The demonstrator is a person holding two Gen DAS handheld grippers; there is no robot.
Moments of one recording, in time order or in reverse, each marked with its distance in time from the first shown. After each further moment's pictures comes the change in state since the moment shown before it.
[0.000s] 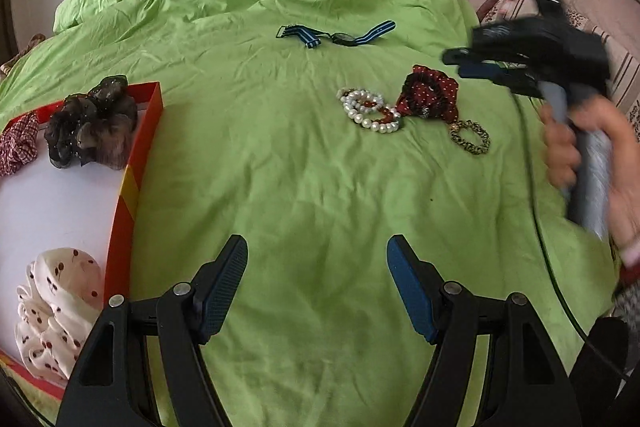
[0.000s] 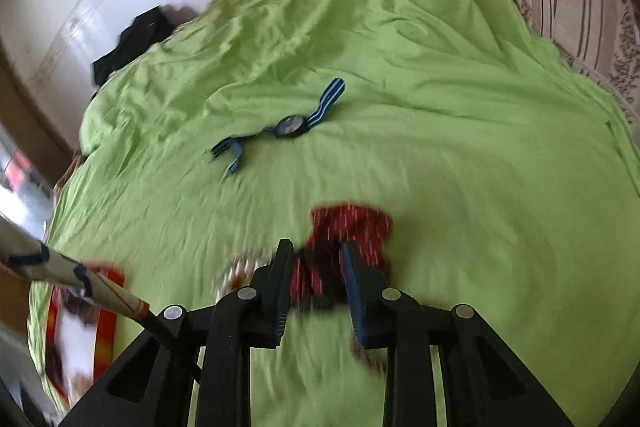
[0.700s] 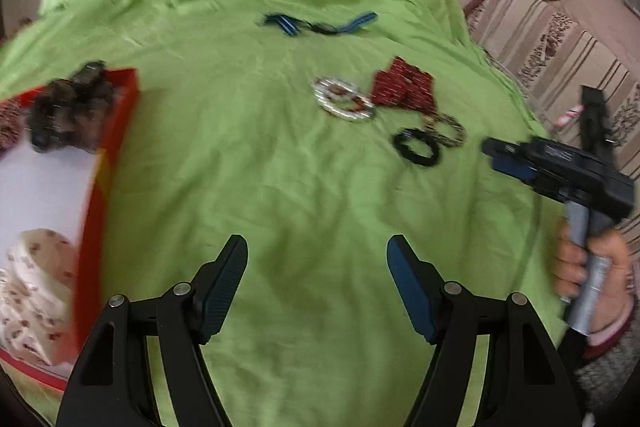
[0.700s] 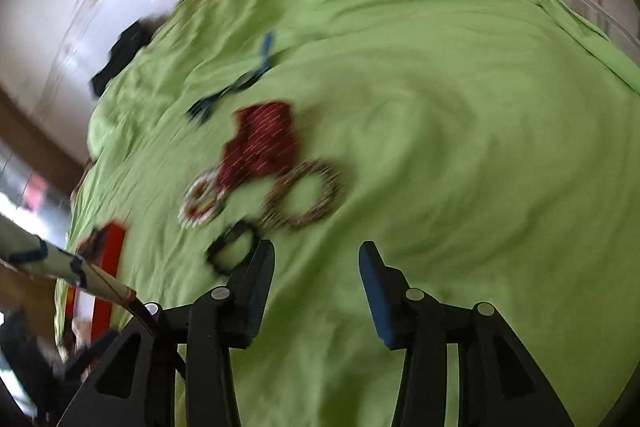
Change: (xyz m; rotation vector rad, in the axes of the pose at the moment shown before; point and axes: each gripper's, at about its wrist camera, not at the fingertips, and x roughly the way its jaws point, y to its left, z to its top) left arm -0.002 -0.018 0.002 -0.038 0.074 -0.113; right arm -0.049 -0.091 -0.091 0.154 0.031 0.083
